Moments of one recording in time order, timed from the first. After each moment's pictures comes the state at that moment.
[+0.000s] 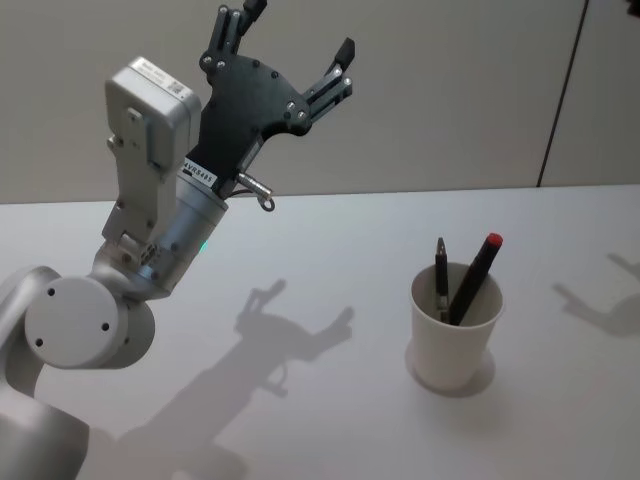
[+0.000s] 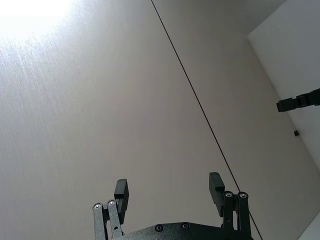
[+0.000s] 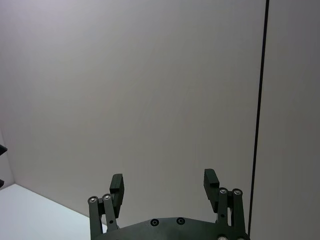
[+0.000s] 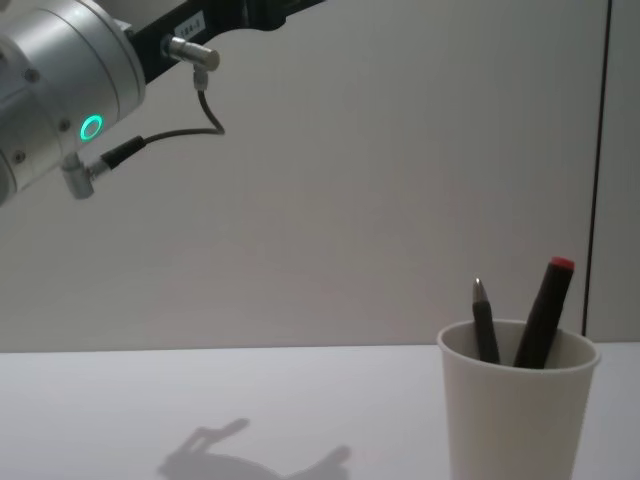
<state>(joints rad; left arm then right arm) -0.30 0.30 0.32 -1.69 -0.15 -0.31 -0.20 0.40 0.85 -0.22 -1.82 1.01 0.20 0.19</state>
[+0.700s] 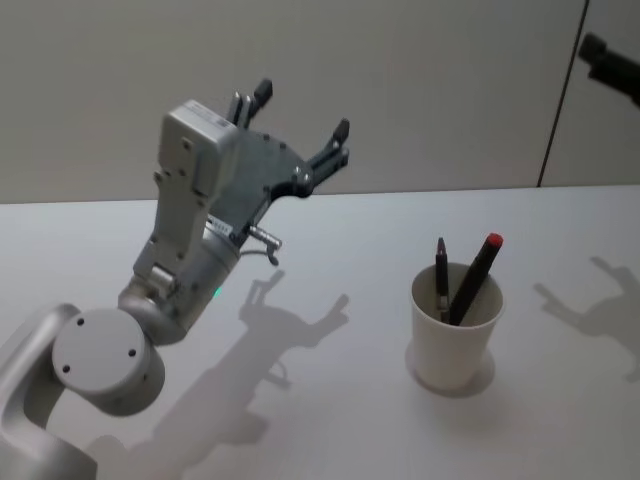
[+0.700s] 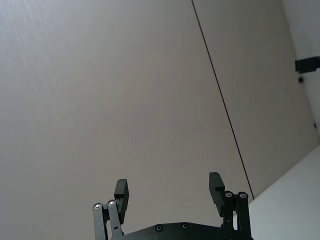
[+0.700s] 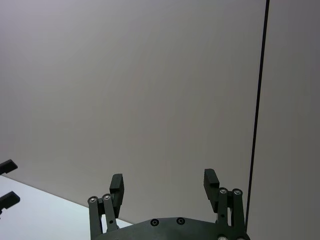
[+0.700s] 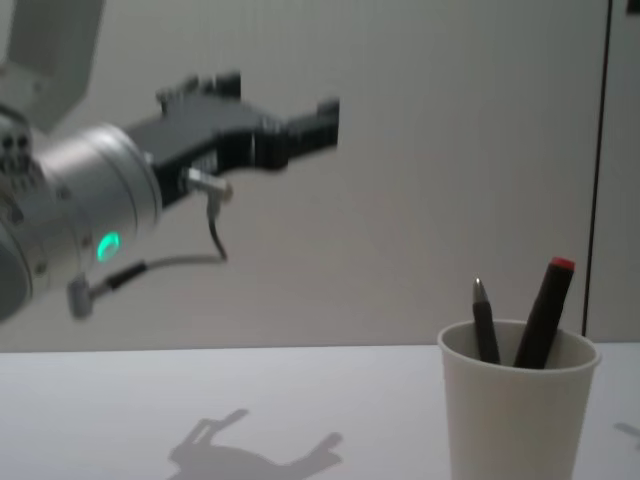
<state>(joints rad) -0.27 0.34 0.39 -1.66 -0.18 -0.15 -0.10 0.30 0.73 -0.22 -1.81 0.85 0.16 0.16</state>
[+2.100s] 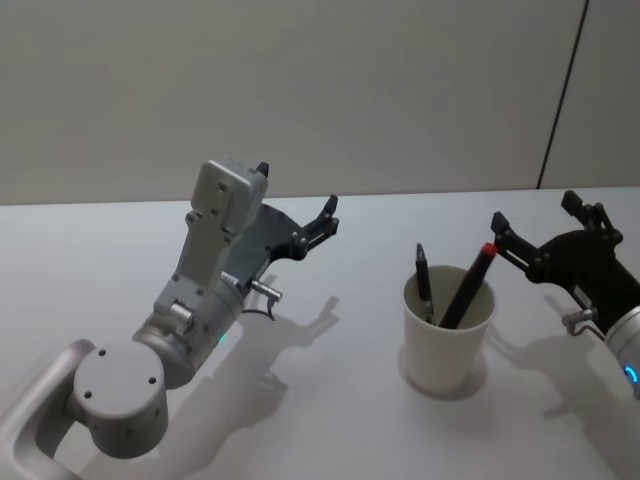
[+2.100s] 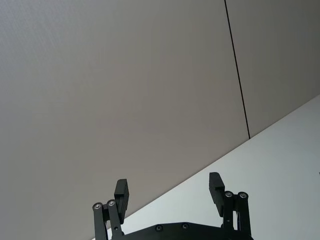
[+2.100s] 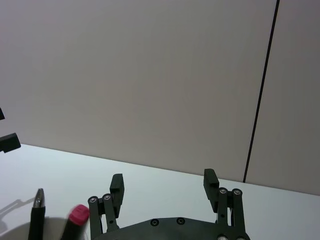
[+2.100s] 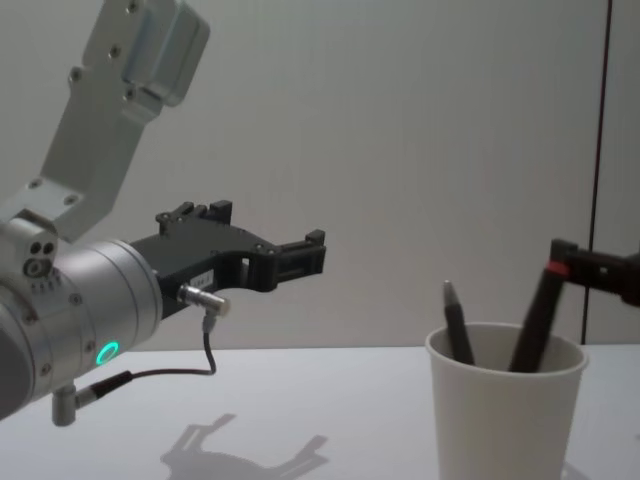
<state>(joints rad) -0.24 0.38 0.45 -1.63 -0.20 0.01 -0.01 0.00 0.36 -0.23 -1.77 0.31 0.04 0.07</state>
